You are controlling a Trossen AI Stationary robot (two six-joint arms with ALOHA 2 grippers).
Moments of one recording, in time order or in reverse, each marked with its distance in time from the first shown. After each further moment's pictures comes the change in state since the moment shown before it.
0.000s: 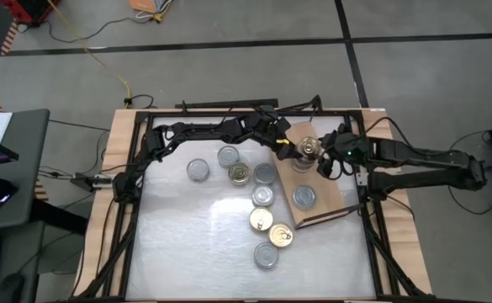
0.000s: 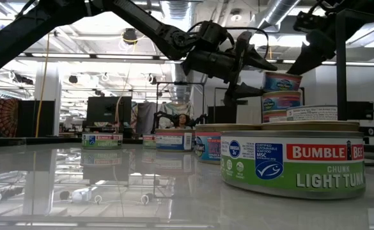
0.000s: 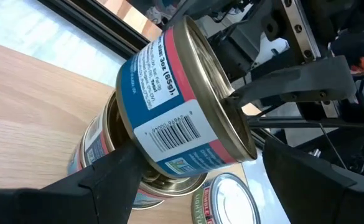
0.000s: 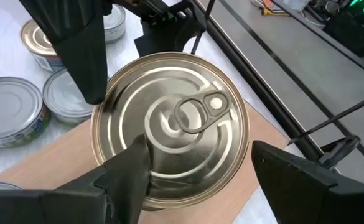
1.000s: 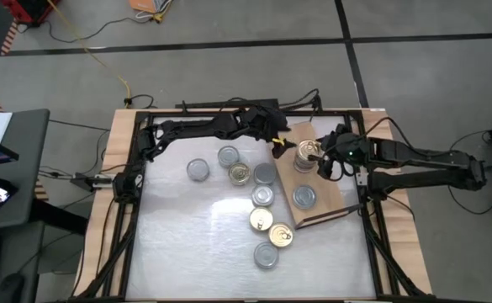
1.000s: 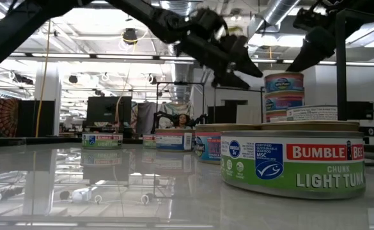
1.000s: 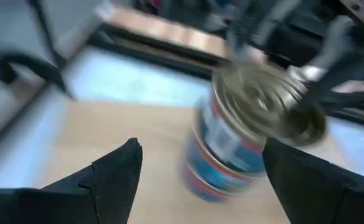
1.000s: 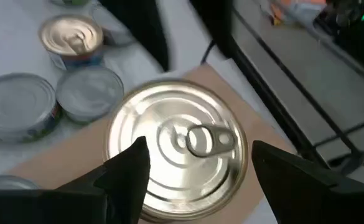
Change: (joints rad) left arm -0.010 -0.107 -0.002 -0.182 -0.327 0.448; right arm 0.014 -0.018 -0.003 0.052 -0.031 -0.057
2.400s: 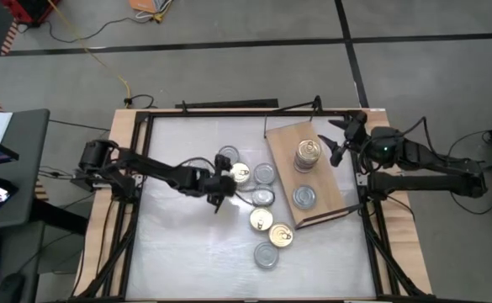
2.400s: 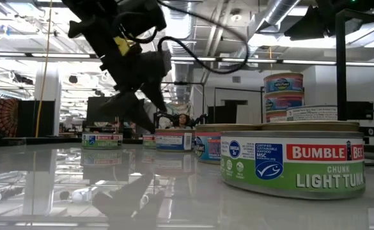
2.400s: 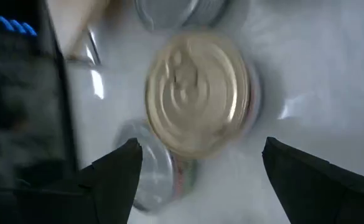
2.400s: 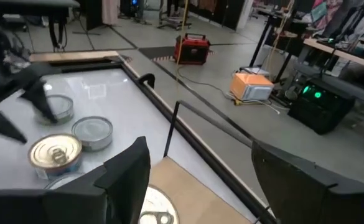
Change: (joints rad) left arm -0.406 -0.479 -0.854 -0.150 -0.808 0.569; right arm -0.010 -0.222 0.003 0.203 0.113 -0.079
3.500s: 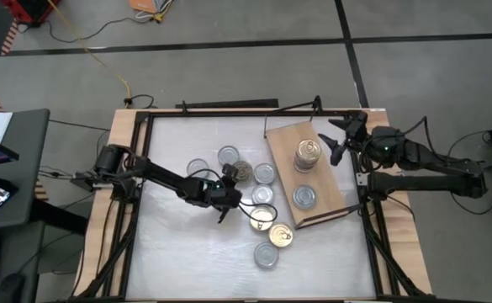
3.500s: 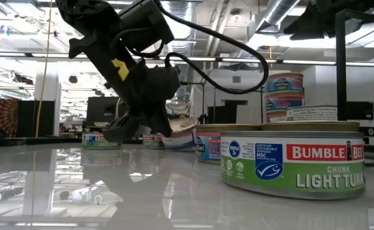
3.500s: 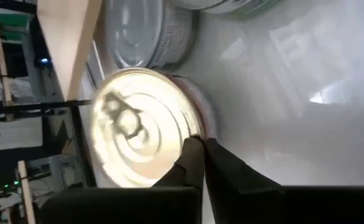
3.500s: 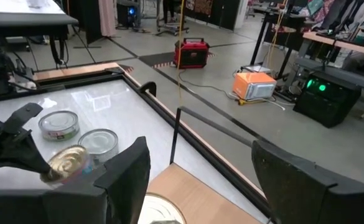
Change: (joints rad) left arm -0.068 0.159 0.004 0.125 -0.065 0.090; right arm -0.004 0.000 0.000 0.015 0.000 0.076
